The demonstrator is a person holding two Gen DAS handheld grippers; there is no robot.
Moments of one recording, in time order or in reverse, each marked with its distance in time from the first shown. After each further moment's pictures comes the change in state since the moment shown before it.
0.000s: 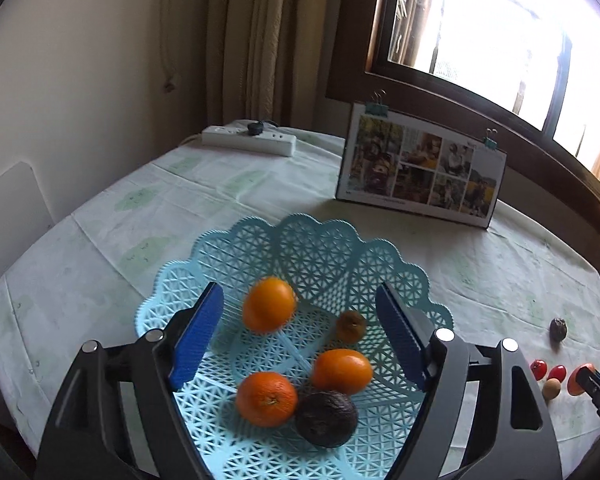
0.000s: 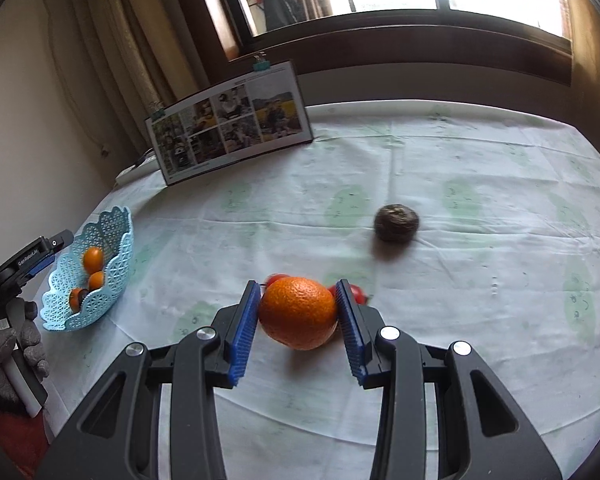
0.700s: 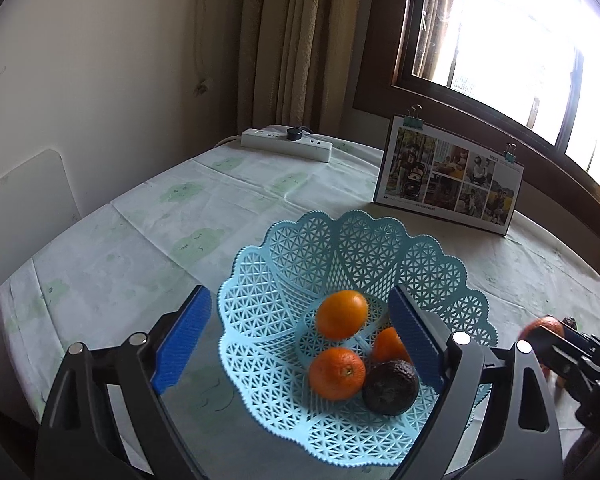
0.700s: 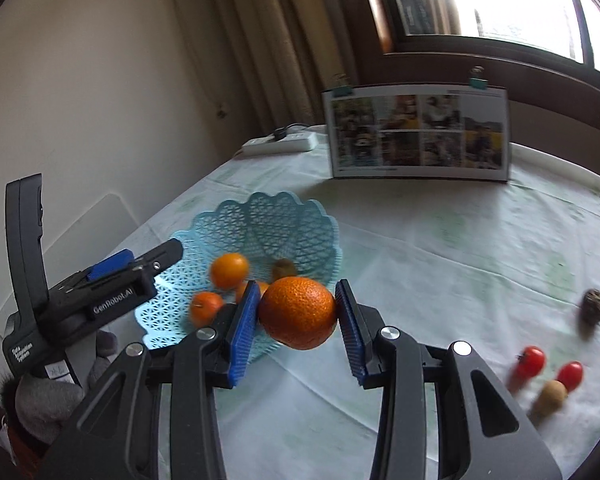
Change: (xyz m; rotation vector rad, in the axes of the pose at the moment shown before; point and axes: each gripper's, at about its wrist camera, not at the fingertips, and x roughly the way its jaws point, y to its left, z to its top) left arm -0.024 0.048 -0.016 -0.039 -0.034 0.048; right arm 0.038 0.182 0.012 -0.258 0.029 0.295
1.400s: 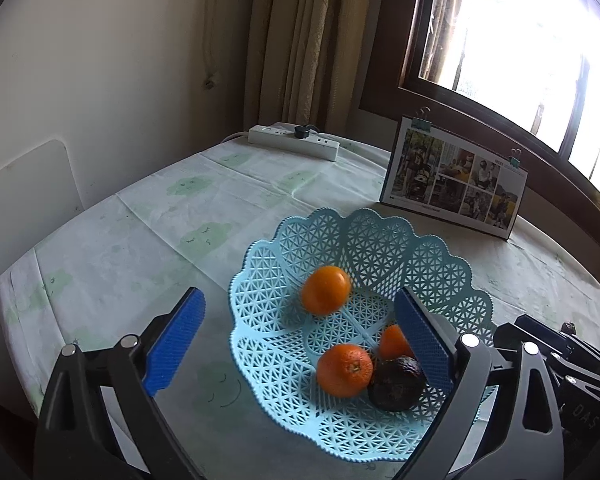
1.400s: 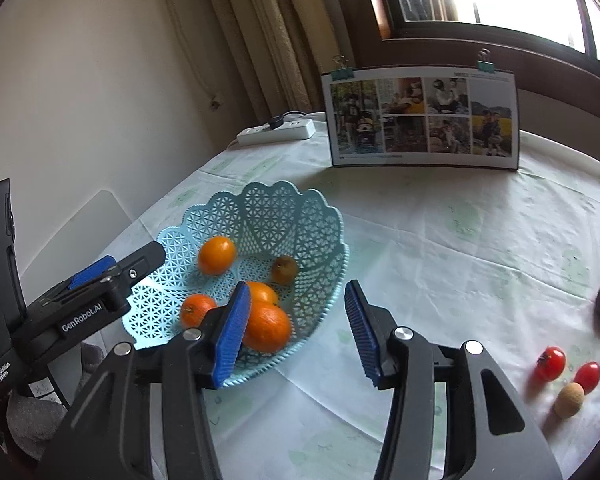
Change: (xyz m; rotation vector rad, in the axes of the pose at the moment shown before) left arm -0.001 0.003 -0.002 -0.025 0.004 -0.002; right arm 0.020 -0.006 -0.001 0.037 0.031 -0.023
